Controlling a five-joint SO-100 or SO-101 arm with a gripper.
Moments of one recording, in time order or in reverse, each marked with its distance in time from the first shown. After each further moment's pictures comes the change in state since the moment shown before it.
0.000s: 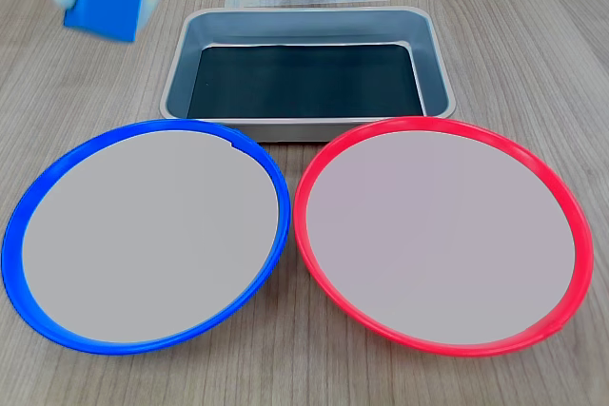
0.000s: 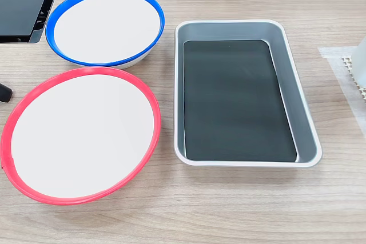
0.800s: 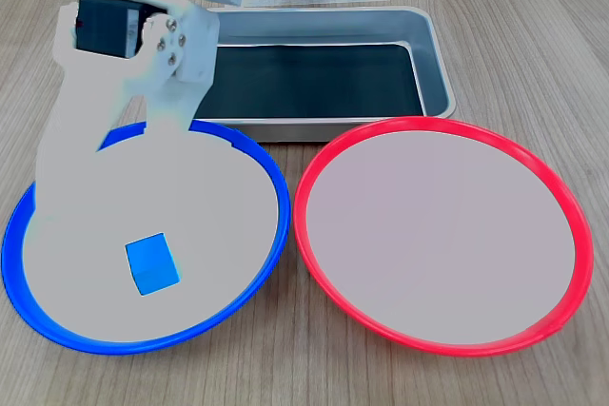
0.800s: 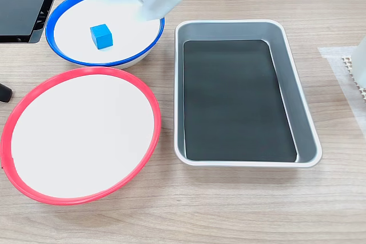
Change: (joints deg) arm 0.2 -23.3 0.4 -18.1 -28.0
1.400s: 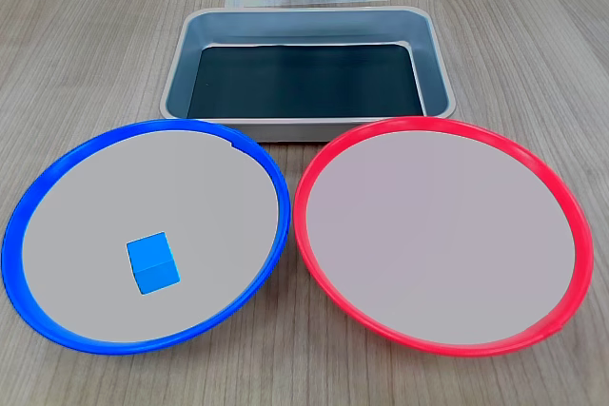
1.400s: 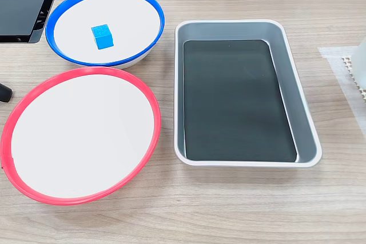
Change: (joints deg) arm -5.8 55.5 25.1 -3.7 21.8
